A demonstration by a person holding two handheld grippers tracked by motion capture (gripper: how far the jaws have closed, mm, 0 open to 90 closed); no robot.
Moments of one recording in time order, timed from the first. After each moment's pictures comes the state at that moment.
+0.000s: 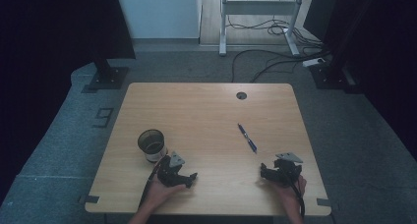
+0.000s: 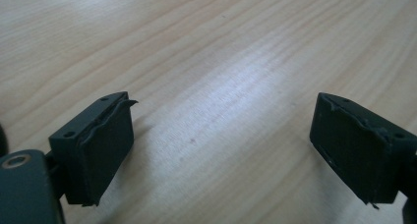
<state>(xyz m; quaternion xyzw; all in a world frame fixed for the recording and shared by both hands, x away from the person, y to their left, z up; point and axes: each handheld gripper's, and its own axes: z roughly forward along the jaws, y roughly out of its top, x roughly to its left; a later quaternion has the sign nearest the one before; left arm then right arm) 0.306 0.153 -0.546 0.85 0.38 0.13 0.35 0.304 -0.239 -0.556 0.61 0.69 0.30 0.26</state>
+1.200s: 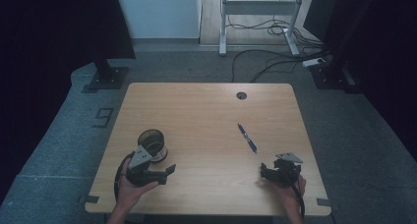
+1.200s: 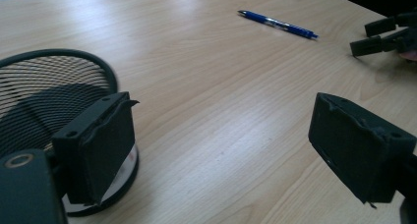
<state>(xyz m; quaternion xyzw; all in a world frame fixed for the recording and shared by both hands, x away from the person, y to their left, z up) 0.275 0.224 -0.463 0.79 0.39 0.18 0.45 0.303 -0.238 -0.556 0.60 0.69 0.30 0.26</state>
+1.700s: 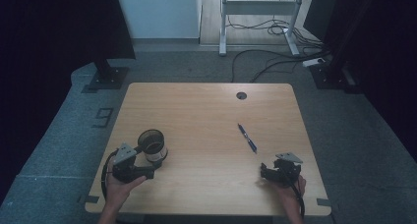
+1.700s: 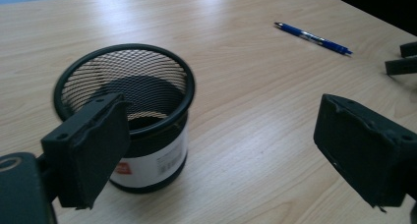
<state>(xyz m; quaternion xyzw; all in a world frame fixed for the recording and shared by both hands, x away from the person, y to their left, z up) 0.281 0.260 -0.459 0.76 0.43 0.20 0.45 0.303 -0.238 -0.556 0.60 0.69 0.30 0.26</state>
